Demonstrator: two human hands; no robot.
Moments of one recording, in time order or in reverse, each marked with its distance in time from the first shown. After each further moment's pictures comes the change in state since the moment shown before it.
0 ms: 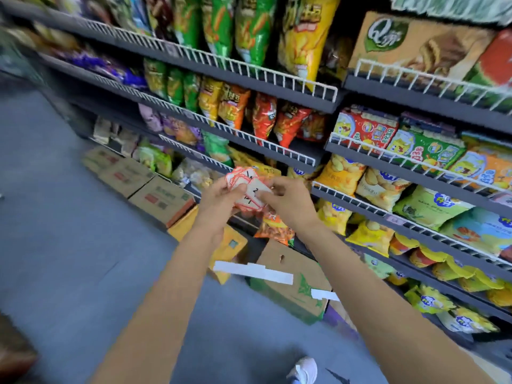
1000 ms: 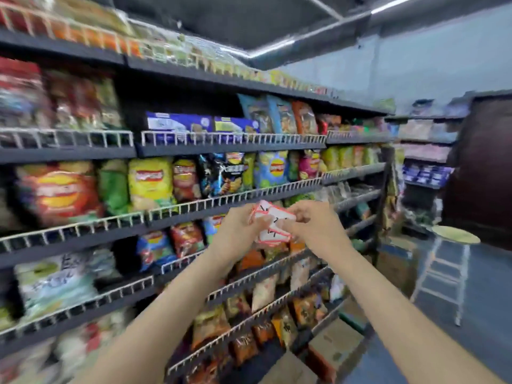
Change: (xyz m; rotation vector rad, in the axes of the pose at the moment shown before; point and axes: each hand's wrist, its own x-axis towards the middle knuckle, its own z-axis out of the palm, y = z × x) left_hand -0.435 0.189 -0.208 0.381 1.755 0.213; right_hand -0.237 -0.413 0.254 0.409 -1.449 -1.256
